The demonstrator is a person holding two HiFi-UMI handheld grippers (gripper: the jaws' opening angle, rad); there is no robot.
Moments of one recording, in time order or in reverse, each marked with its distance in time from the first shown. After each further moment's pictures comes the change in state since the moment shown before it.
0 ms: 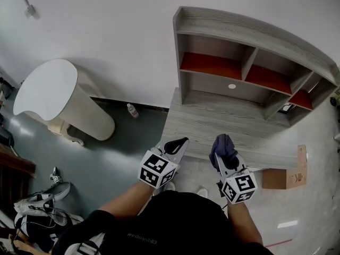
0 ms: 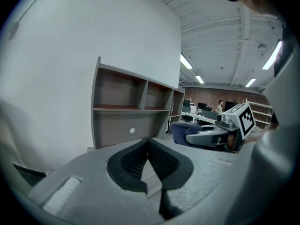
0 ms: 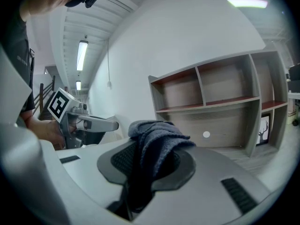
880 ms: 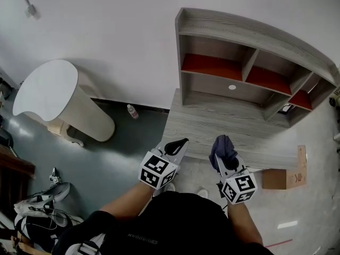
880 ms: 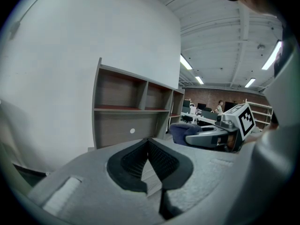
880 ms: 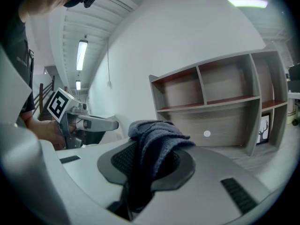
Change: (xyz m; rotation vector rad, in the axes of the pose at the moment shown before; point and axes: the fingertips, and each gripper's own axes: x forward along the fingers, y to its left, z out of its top) left arm -0.007 0.002 -0.001 0.001 -0.005 -0.003; right arm 0.001 0.007 -0.002 0.002 0.006 -0.003
